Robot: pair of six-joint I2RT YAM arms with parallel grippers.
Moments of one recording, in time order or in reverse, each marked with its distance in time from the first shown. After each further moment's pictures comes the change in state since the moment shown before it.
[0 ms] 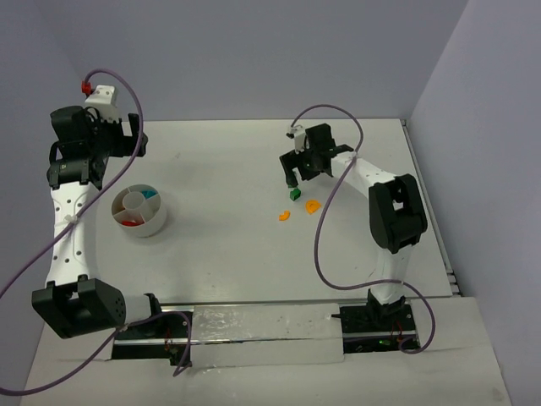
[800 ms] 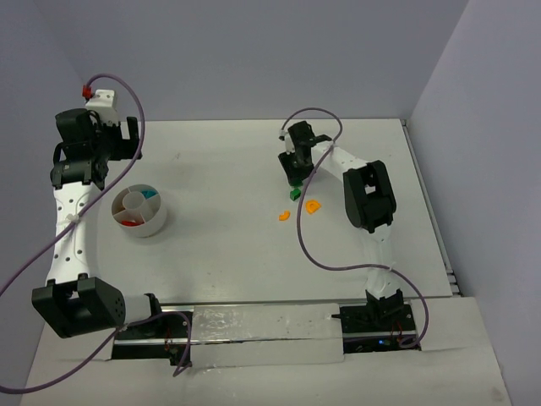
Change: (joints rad) left arm -0.012 0.003 -0.026 -0.009 -0.158 0.024; right arm 0.034 0.331 0.359 -0.253 0.149 0.096
